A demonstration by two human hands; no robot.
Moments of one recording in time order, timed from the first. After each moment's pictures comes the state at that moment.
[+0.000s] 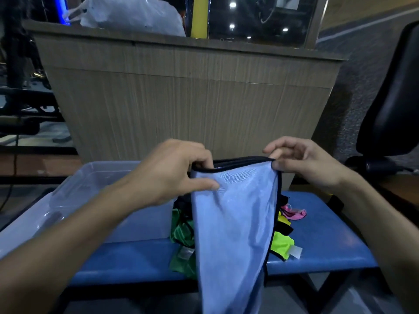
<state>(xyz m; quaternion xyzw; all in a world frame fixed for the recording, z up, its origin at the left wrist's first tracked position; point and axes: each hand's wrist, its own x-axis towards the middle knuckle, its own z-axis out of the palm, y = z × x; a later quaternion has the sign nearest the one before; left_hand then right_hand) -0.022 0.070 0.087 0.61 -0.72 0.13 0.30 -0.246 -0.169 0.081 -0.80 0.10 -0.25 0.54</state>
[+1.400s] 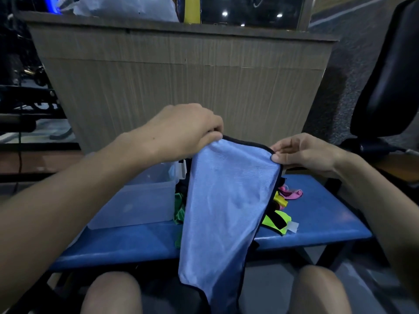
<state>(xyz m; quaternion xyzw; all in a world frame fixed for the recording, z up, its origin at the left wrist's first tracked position) -0.034 0.057 0.121 0.67 -0.71 0.22 0.08 -0.266 -0.166 0.062 -0.82 0.23 -0.17 0.50</state>
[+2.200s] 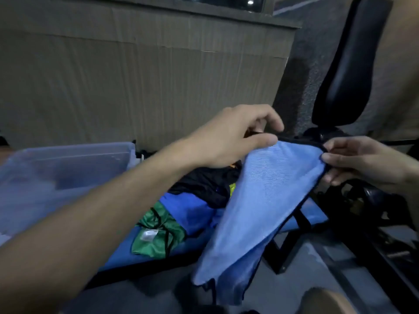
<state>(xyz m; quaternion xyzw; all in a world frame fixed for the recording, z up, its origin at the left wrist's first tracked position) -0.136 -0.039 0.098 0.48 -0.79 -0.04 0.37 -0.413 -0.174 0.082 -0.73 0.38 -0.25 0.51</state>
